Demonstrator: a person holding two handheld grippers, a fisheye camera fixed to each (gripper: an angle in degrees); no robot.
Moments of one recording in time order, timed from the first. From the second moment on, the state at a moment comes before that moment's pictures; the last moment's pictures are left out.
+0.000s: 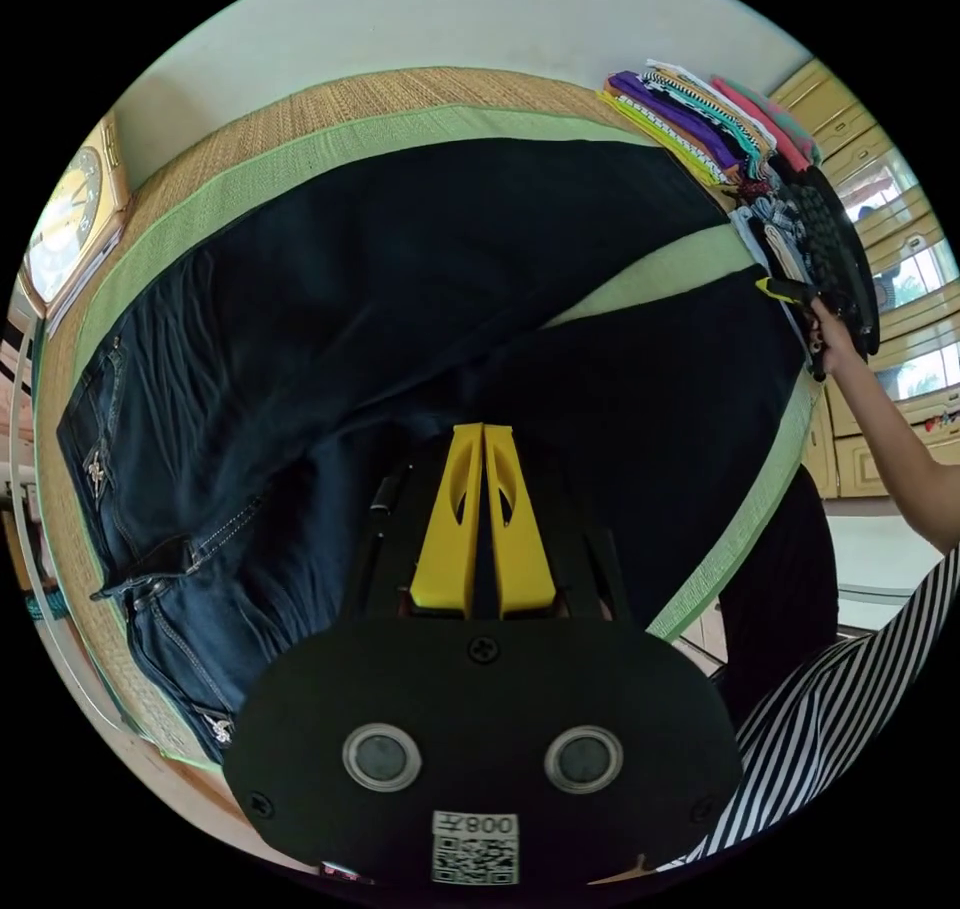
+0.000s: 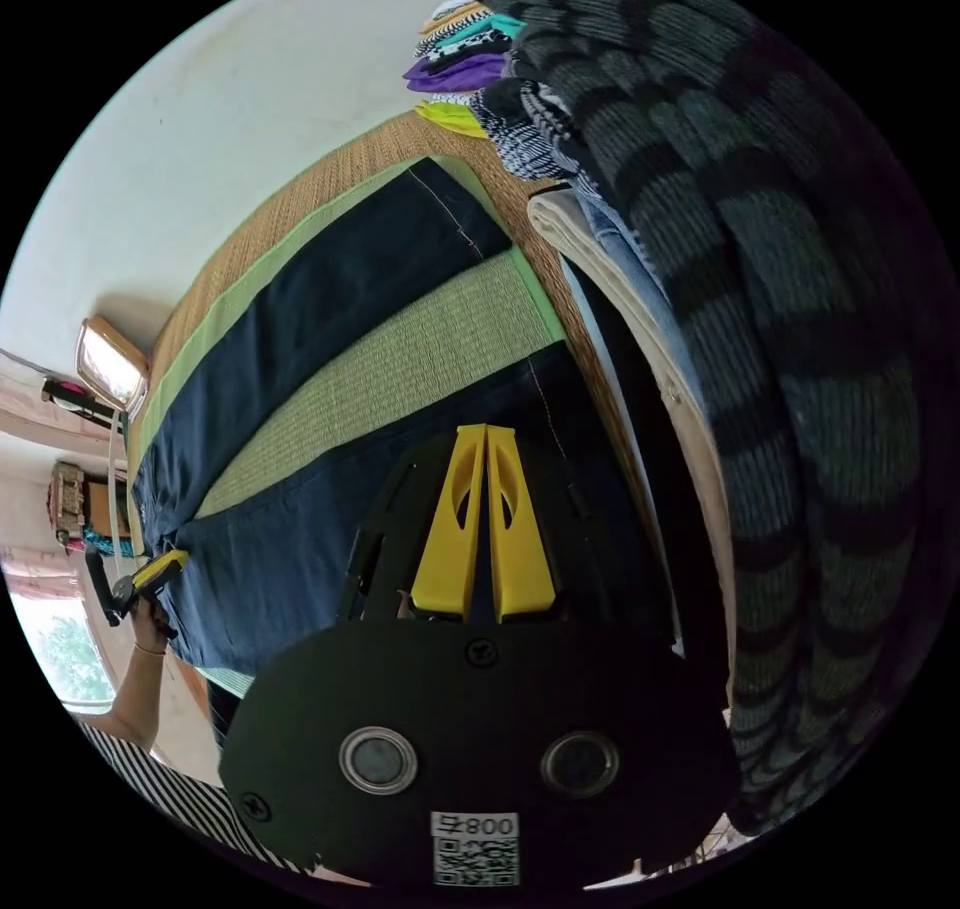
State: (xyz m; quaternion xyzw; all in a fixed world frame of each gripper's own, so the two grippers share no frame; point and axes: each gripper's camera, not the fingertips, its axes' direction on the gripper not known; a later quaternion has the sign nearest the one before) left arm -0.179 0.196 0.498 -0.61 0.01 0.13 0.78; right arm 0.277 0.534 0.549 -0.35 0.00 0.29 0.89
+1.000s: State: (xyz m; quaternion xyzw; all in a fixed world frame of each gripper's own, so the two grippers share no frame) left arm -0.200 0.178 0.365 -0.61 -0.05 0.02 0.79; right arm 0.081 0.589 0.553 -0.43 -0.12 0.09 0.89
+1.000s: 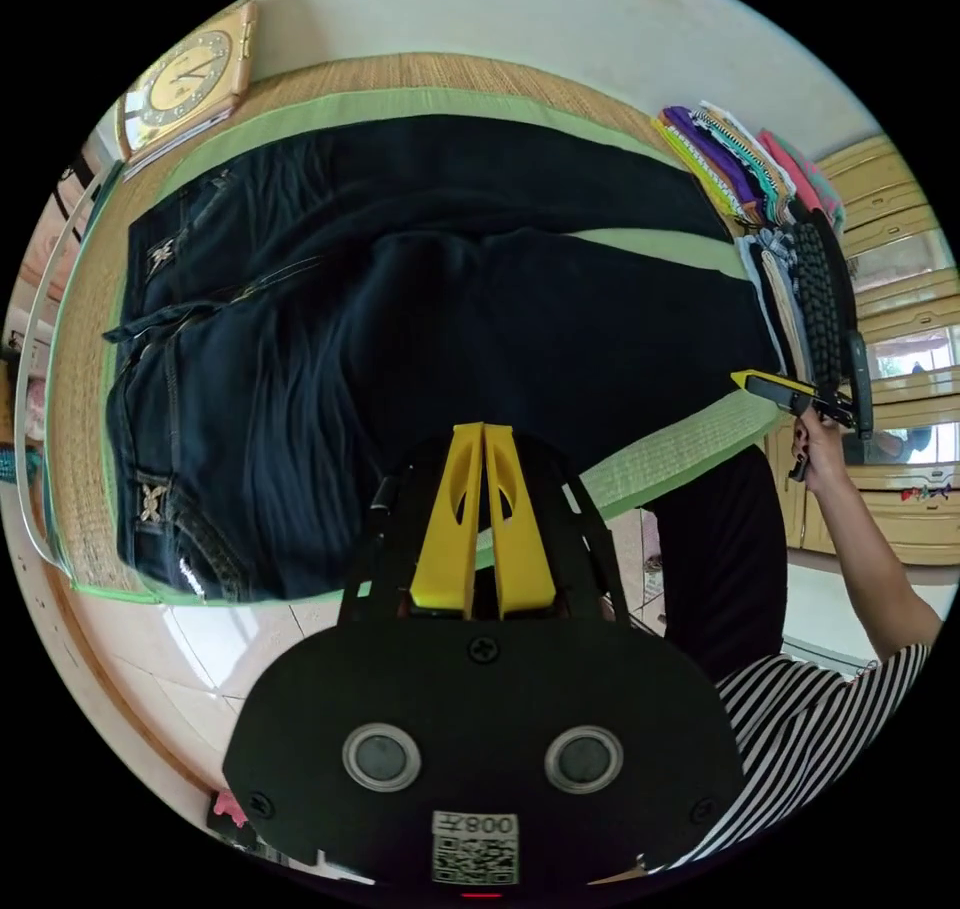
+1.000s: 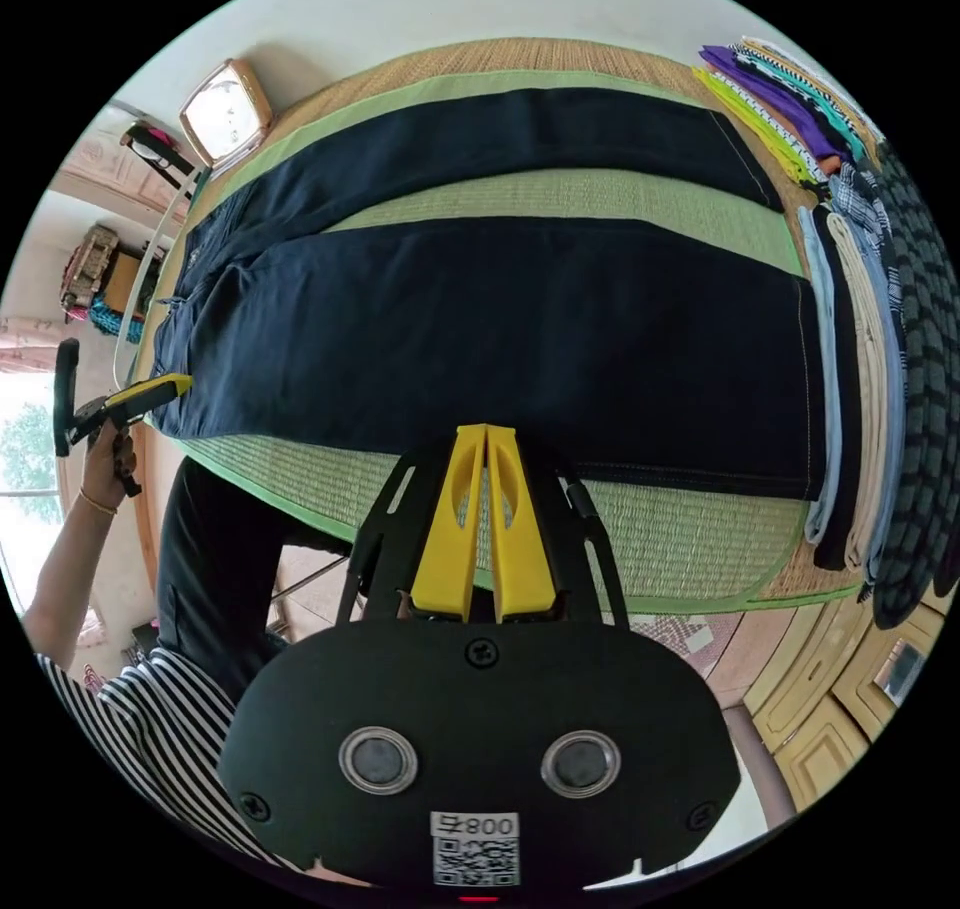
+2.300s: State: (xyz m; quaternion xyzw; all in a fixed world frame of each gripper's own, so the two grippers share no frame) left arm -0.362 0.133 0.322 -0.52 -0.10 -0.02 0.85; right arm -0.060 0.534 0.638 -0.43 -0.33 -0.04 0.84
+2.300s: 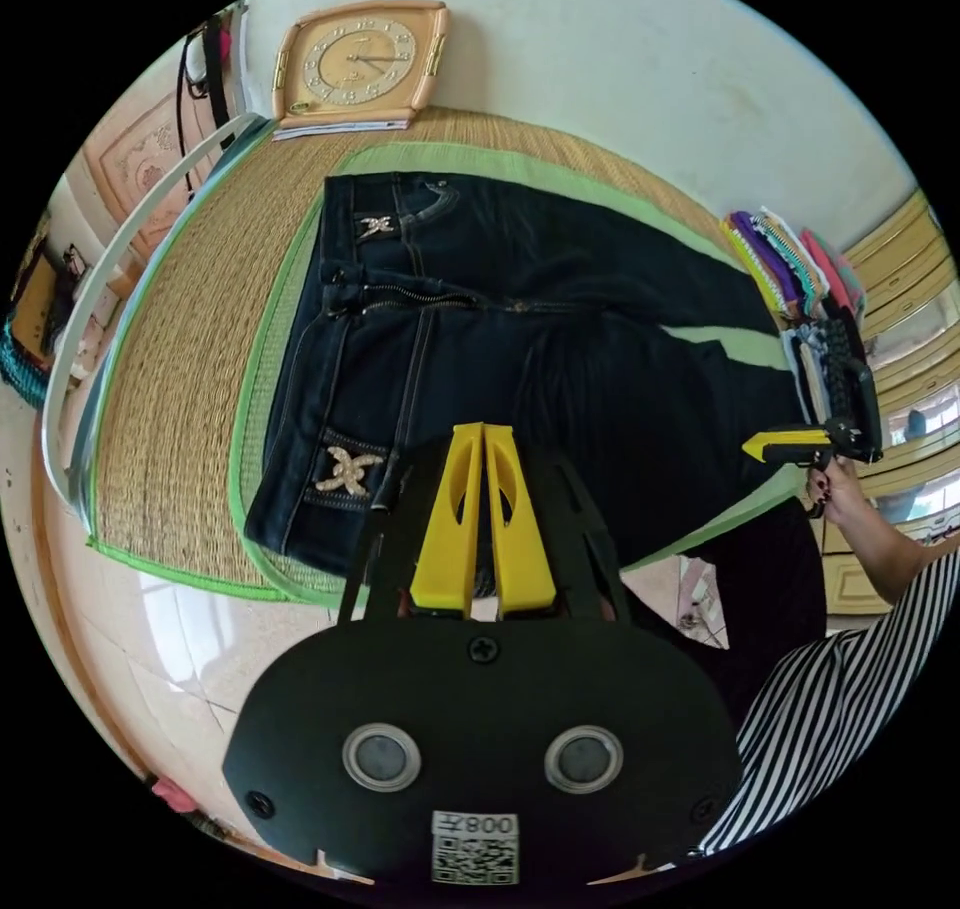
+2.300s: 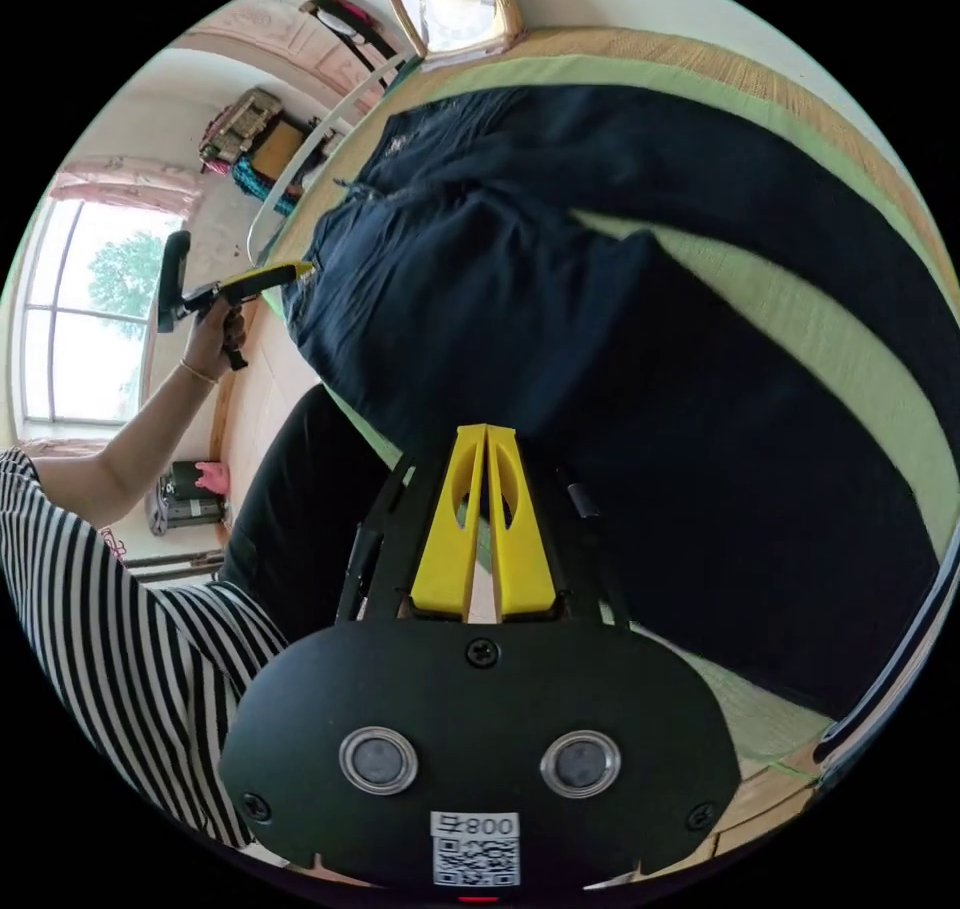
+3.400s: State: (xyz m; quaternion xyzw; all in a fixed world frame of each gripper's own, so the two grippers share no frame) left arm -0.283 0.170 0.556 -0.50 0.12 0.06 0.85; right arm 0.135 0.482 0.592 -0.30 -0.11 0.17 0.93
